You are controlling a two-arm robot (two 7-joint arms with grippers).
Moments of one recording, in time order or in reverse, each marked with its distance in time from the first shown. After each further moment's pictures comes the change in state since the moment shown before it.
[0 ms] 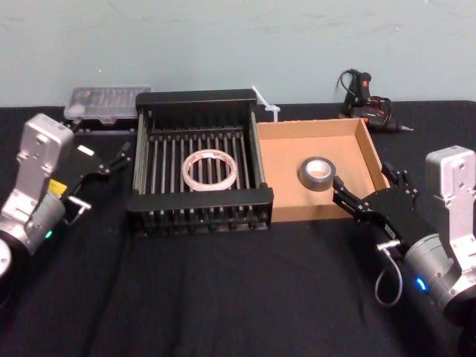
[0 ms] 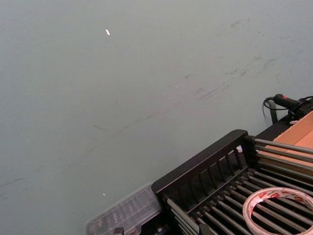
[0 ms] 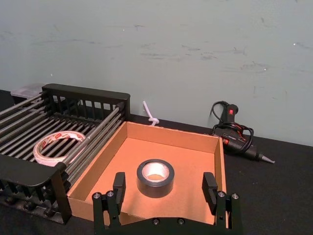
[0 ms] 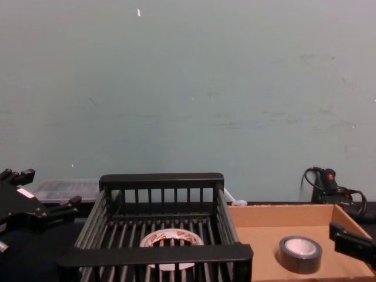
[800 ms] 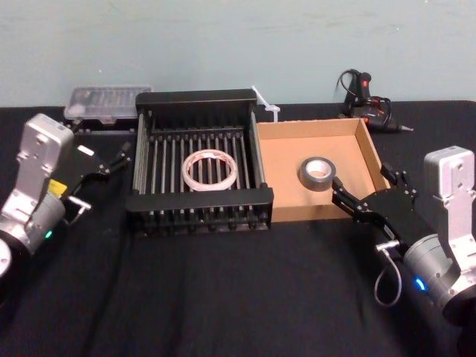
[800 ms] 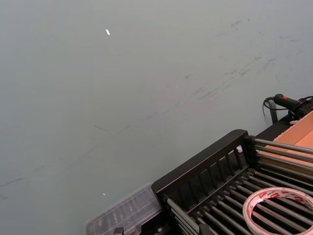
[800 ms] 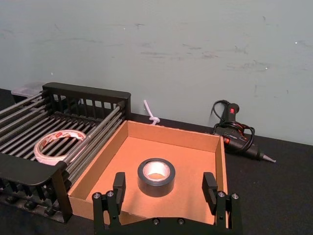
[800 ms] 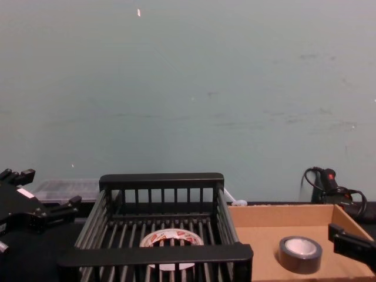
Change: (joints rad) left arm 0.000 0.000 0.000 0.000 0.000 0.000 0.000; right arm 0.001 0.001 -0.003 0.002 0.000 0.003 -0.001
